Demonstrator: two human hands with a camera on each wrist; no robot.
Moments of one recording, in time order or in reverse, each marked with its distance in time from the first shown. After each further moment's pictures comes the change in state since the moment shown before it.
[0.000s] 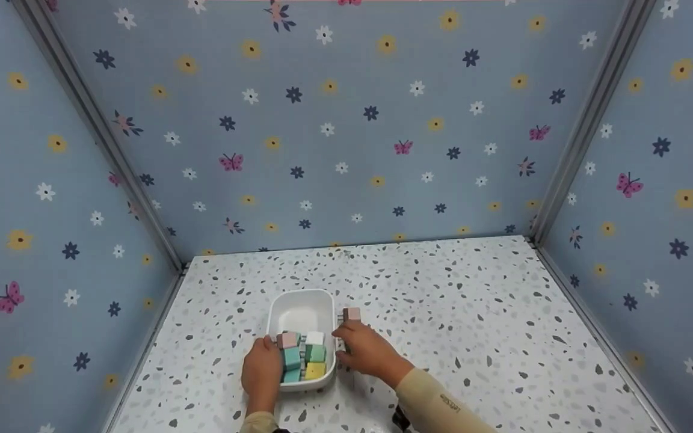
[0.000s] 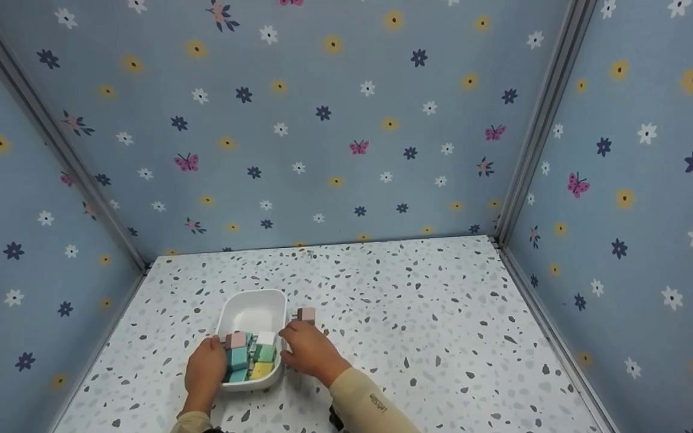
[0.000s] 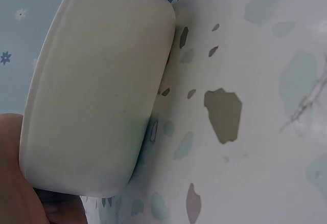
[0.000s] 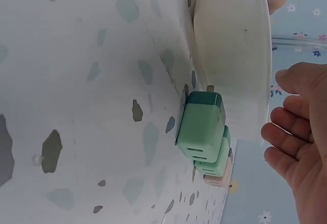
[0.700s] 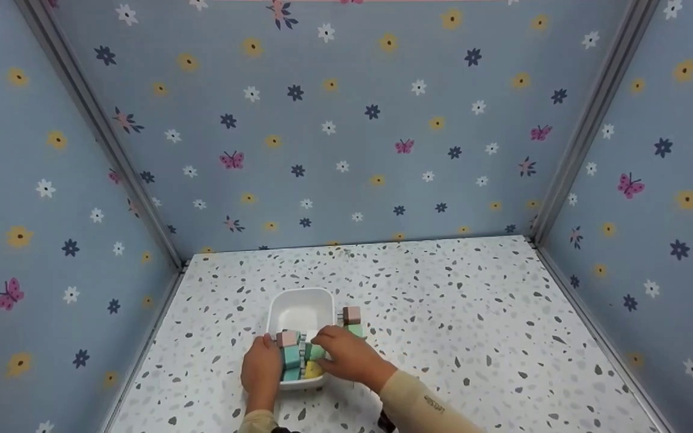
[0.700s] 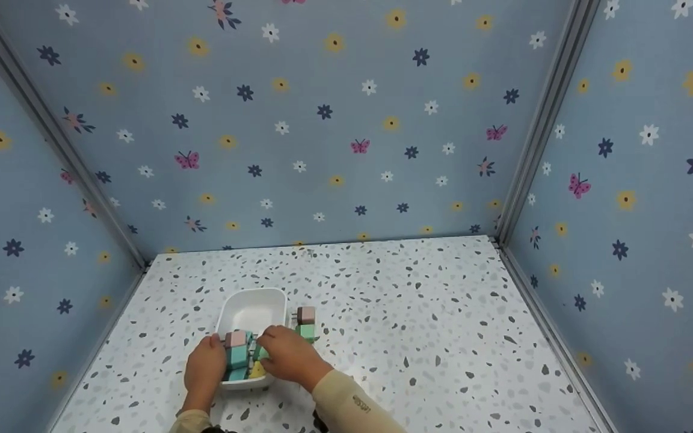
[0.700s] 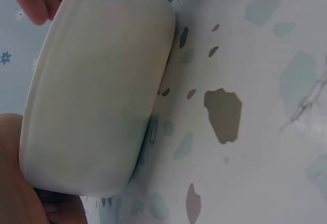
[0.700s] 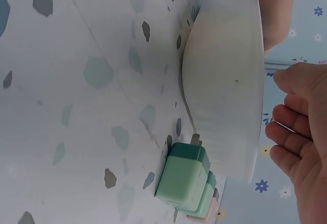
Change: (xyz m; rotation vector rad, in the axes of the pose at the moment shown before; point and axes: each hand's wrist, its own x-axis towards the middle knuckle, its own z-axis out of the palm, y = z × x) left_hand 0.002 -0.002 0.001 -0.005 -0.024 0.004; right_hand 0.010 -0.032 0.008 -0.047 -0.016 -0.147
